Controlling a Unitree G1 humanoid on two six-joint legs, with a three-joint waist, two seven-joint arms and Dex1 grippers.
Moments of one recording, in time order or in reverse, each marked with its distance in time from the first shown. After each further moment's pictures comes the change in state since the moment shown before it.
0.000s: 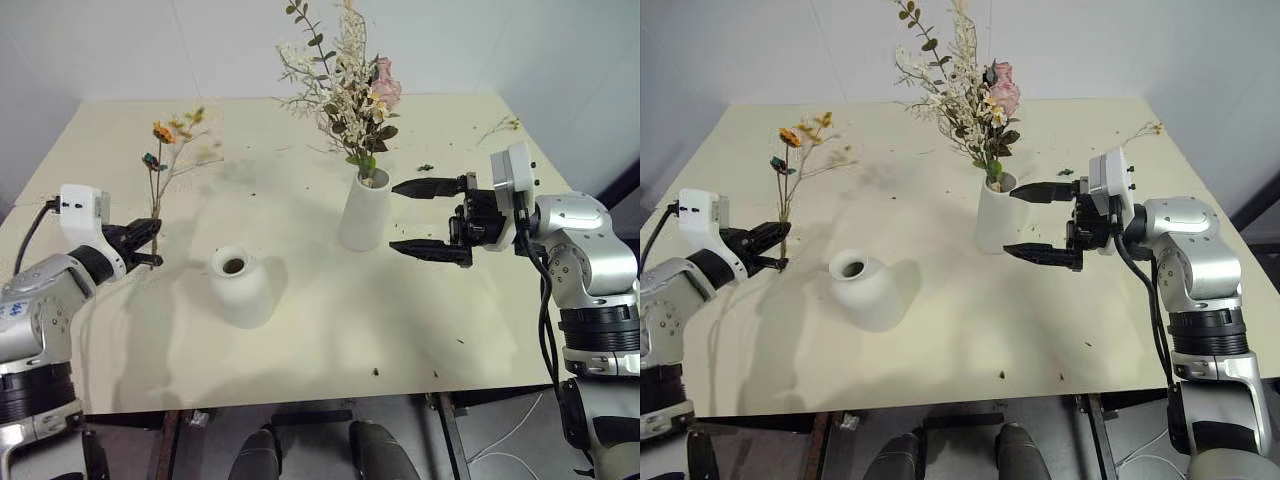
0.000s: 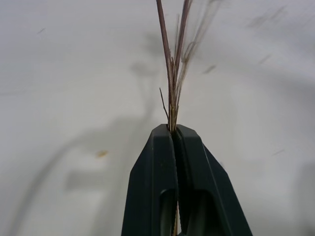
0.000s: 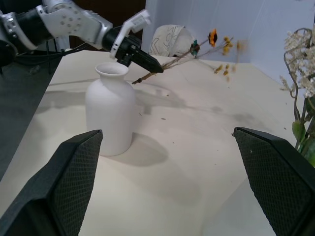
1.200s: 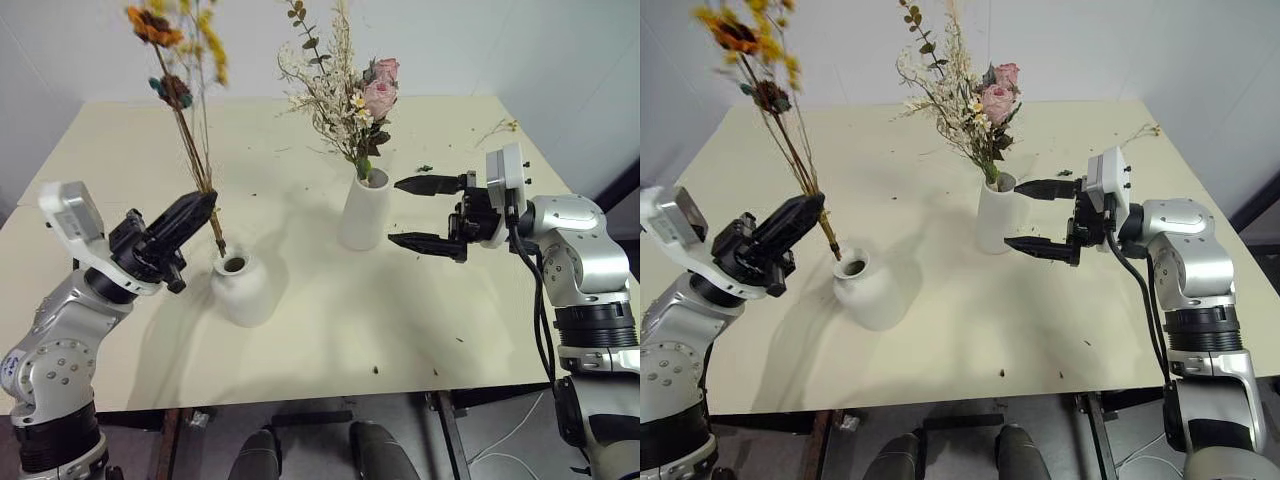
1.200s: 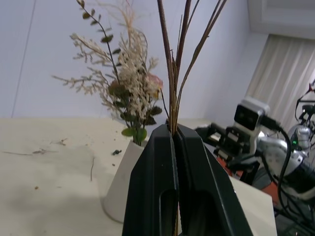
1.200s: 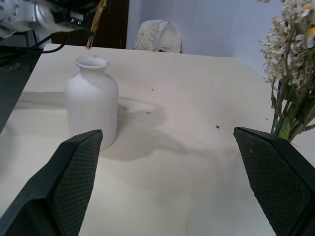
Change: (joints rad) left arm 0.170 -0.078 -0.046 -0.349 -0.538 -0.156 -0.162; right arm -0.011 0.016 0.001 0.043 -0.032 -0.029 -0.032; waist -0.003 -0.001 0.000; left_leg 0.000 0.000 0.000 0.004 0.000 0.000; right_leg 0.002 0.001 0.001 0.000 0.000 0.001
